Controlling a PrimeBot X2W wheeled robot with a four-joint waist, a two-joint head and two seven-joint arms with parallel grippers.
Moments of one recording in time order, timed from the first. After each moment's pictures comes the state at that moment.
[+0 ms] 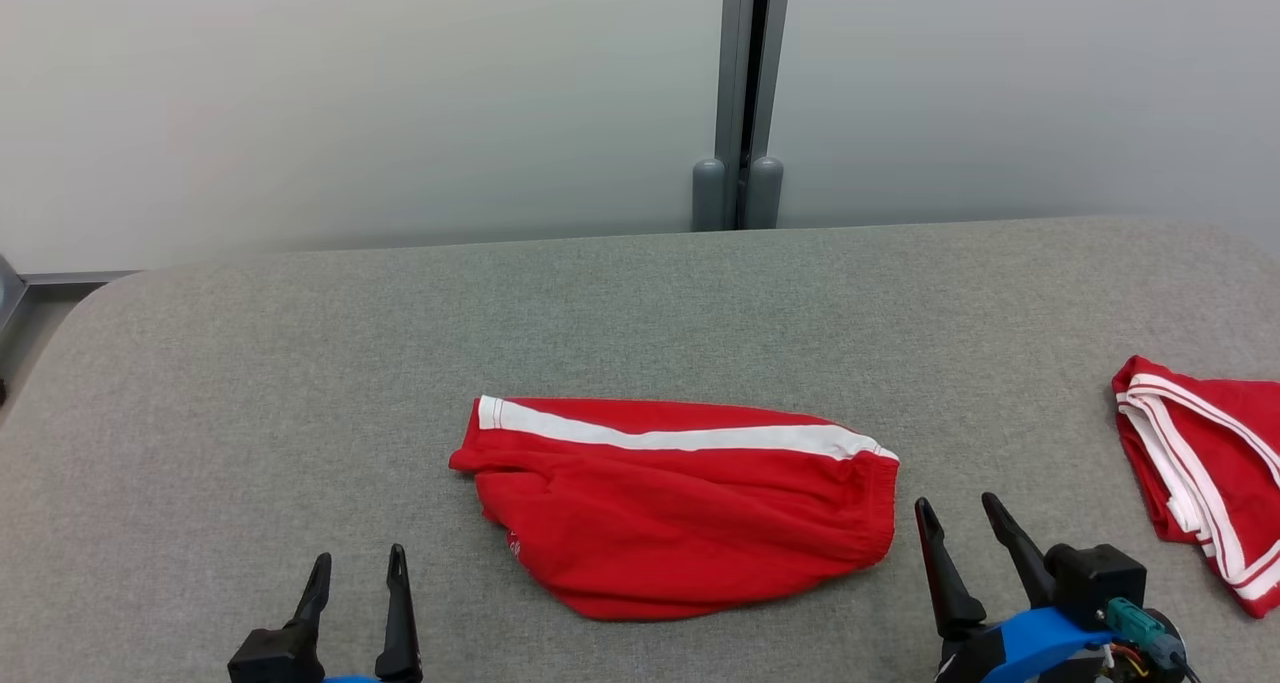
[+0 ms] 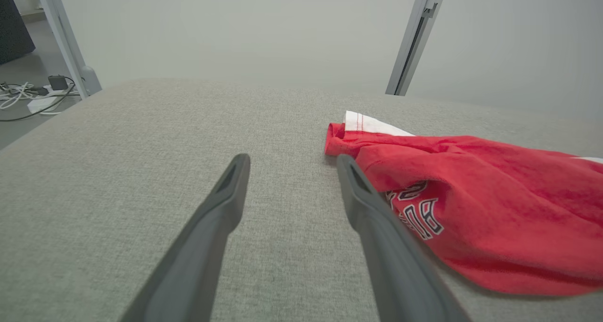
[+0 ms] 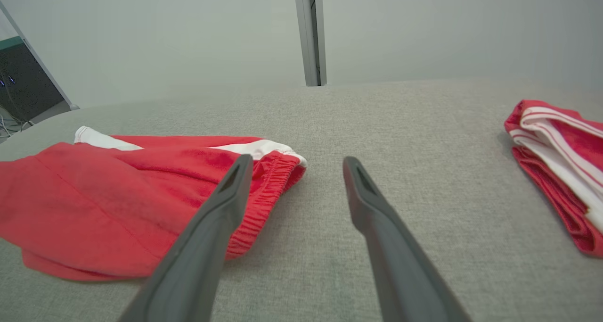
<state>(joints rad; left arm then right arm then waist) 0.03 0.05 -0.06 0.42 -0.19 -0.03 -0.26 -0.11 -0.05 0.05 0.49 0.16 0.13 -0.26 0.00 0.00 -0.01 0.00</state>
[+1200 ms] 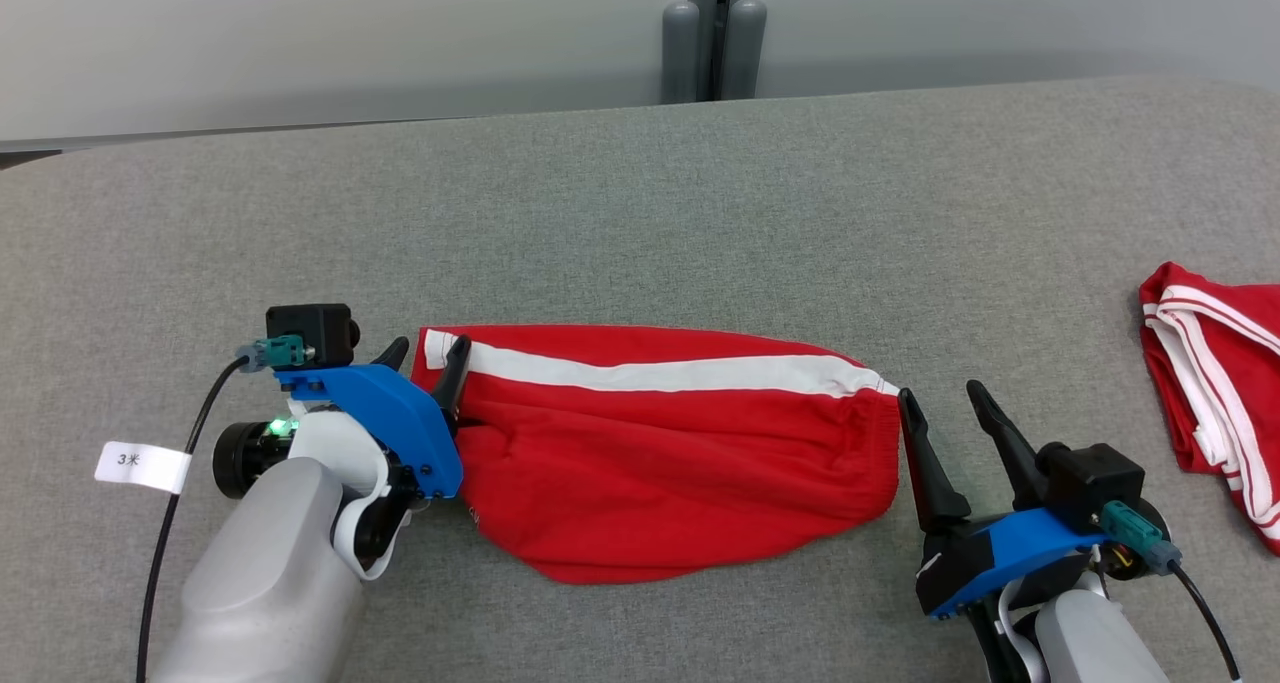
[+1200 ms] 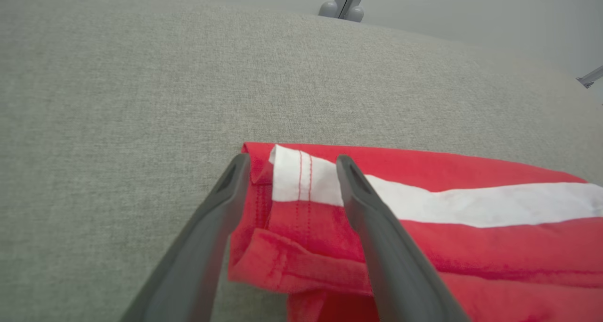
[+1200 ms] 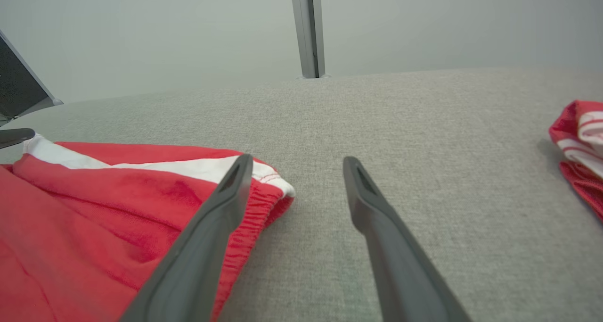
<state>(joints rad) -0.61 0.18 -0.43 0.84 -0.67 -0.13 0.10 -0.26 -0.05 0.07 0.47 0.17 0.13 -0.26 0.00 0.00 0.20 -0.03</state>
